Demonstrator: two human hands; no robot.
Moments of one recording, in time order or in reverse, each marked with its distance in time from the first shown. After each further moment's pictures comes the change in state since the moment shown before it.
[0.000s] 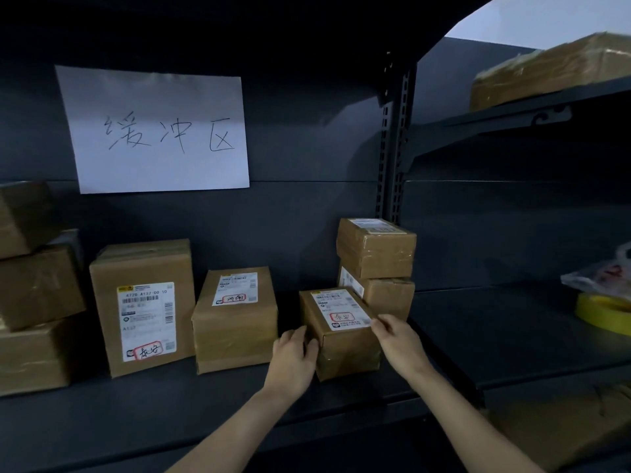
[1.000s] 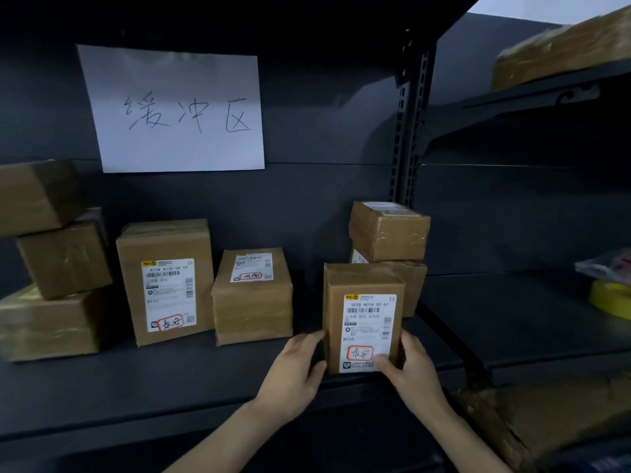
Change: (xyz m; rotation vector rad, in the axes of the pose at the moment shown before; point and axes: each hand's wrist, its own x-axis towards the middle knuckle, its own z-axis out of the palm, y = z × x) left_hand -0.062 -0.013 -0.019 0.158 -0.037 0.291; right_hand -0.054 0.043 0.025 0.070 0.011 -0.129
